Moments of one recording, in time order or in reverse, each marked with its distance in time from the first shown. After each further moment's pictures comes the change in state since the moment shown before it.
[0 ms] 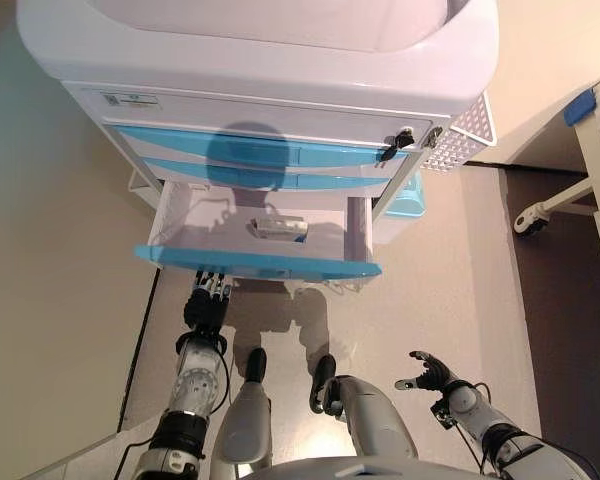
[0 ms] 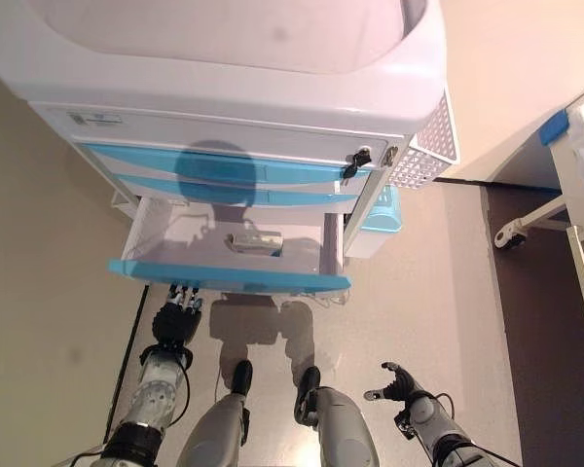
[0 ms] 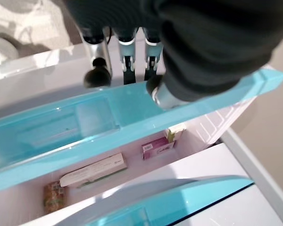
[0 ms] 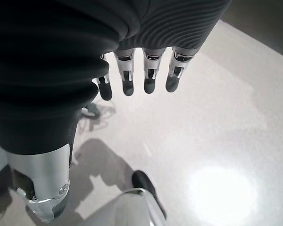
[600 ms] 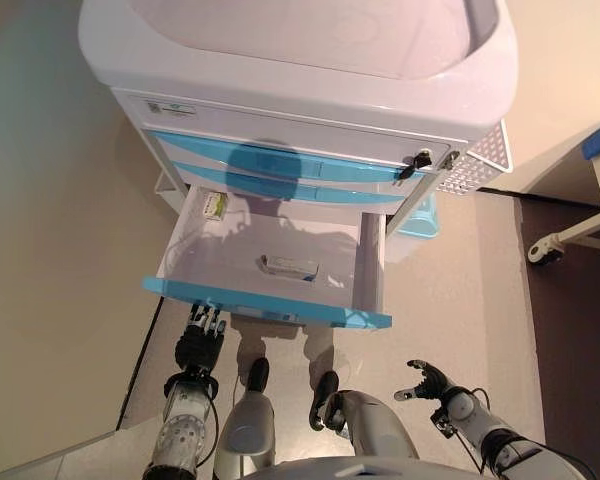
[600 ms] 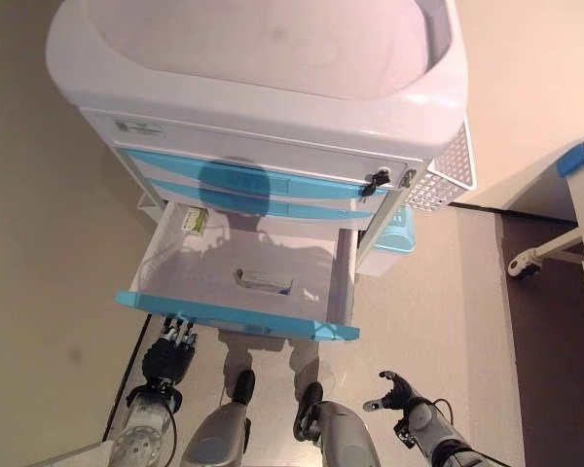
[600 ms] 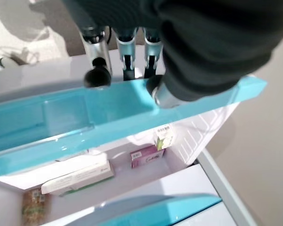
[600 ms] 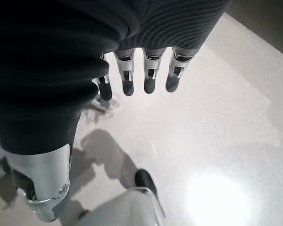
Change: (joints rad) left arm 0.236 -0.003 0.017 -0.156 0.005 0.057 -0.002; right arm 0.015 0.012 -0.004 0.005 -0.072 0.006 0.016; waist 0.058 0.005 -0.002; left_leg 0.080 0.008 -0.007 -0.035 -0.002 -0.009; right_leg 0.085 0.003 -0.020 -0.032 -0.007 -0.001
